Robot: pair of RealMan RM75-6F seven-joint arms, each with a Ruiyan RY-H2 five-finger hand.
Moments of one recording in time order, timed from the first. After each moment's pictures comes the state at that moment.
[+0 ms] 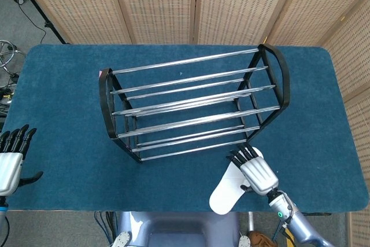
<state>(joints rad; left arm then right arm) -0.10 -1.04 -0.04 -1.82 1.42 1.44 0.26 0.35 -1.38 0.02 -1.61 -1.62 1.11 -0.29</state>
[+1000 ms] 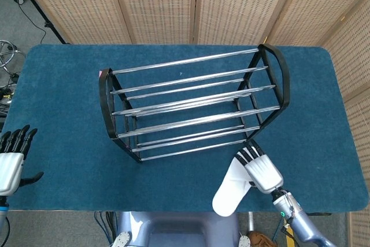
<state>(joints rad) -0.11 -1.04 -0.03 -1.82 1.42 1.44 0.27 0.35 -1.39 -0.02 -1.53 -1.63 1.18 -0.46</state>
